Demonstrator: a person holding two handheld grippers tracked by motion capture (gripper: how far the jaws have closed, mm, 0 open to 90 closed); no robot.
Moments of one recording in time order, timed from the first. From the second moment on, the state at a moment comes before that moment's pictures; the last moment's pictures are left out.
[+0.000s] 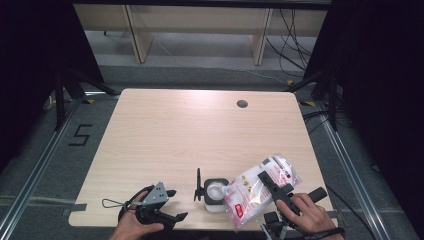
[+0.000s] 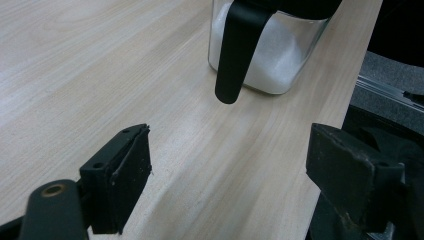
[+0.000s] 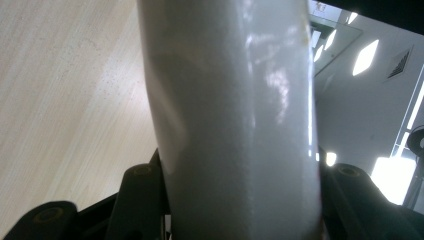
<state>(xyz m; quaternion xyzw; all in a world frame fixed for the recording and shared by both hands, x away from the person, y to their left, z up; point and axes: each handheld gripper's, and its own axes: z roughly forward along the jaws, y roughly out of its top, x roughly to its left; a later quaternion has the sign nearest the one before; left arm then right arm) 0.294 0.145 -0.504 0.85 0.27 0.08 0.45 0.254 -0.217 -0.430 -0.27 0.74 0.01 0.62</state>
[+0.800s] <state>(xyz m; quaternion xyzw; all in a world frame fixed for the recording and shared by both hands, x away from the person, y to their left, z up) 0.294 0.145 -0.504 0.85 0.27 0.08 0.45 0.254 -0.217 -0.430 -0.27 0.74 0.01 0.62</state>
